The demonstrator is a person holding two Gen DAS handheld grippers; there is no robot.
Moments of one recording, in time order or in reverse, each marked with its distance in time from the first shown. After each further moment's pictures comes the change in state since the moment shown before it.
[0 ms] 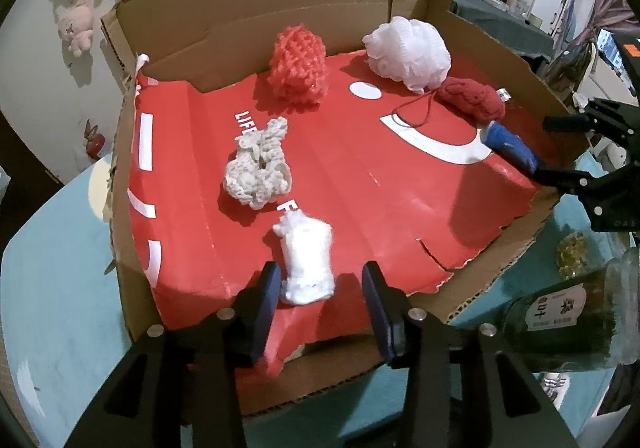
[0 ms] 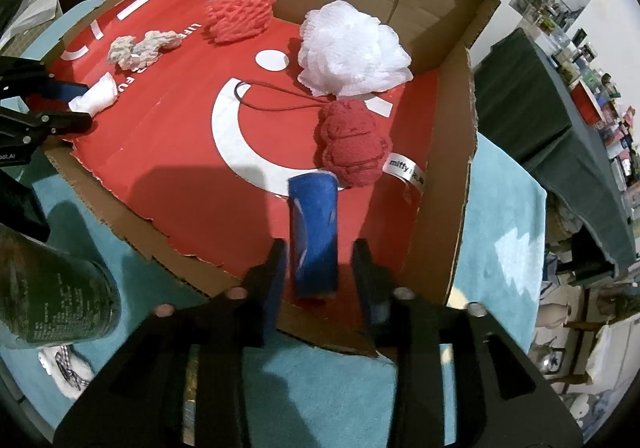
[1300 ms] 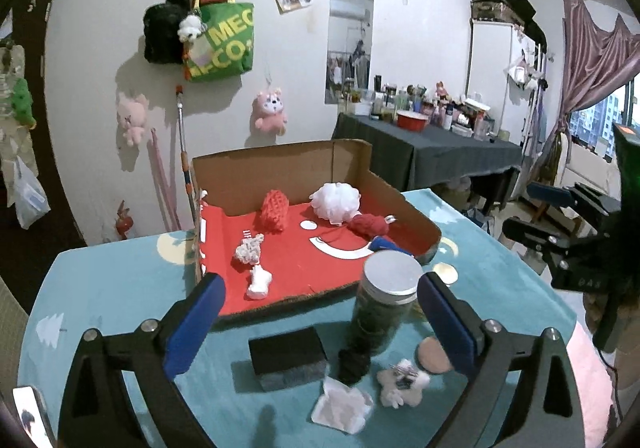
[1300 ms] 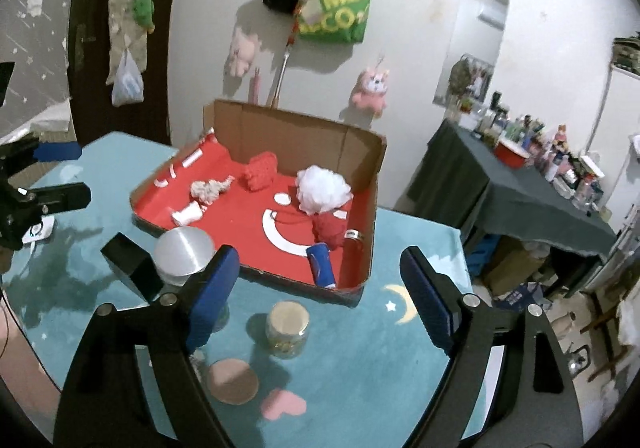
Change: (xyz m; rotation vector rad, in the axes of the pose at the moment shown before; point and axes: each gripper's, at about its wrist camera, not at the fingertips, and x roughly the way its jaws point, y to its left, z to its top) left arm -0.199 -0.090 -0.103 -0.074 -0.560 0.032; right arm -0.207 0.046 -0.103 0.200 -0.540 -0.143
